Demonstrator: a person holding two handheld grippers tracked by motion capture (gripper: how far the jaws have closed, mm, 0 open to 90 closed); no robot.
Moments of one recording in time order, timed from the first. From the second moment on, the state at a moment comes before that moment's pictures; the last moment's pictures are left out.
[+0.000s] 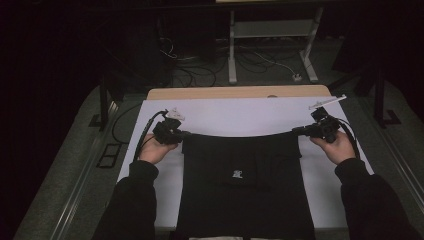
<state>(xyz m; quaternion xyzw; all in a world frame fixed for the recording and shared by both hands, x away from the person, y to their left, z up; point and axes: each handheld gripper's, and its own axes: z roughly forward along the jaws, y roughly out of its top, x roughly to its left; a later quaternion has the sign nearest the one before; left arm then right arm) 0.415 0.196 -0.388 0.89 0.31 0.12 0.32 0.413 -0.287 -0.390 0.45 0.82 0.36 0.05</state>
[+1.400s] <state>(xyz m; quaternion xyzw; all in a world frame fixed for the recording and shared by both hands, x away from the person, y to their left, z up) 0.471 0.186 -0.345 0.87 0.34 0.16 0.32 0.468 -0.282 -0.348 0.48 0.80 0.35 0.09</state>
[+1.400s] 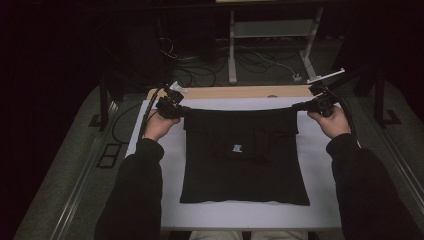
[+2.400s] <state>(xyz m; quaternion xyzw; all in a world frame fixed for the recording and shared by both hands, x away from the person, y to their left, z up) 0.501 0.189 -0.383 0.87 0.37 0.13 0.31 0.499 -0.276 -0.379 0.49 0.80 0.34 0.07</state>
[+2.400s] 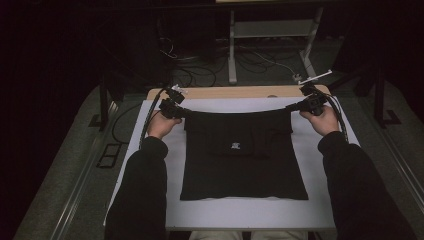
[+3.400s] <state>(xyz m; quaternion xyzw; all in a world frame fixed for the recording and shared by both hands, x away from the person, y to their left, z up) 0.499 0.192 -0.388 0.82 0.45 0.09 0.34 0.495 -0.273 -0.387 0.49 0.79 0.36 0.05</state>
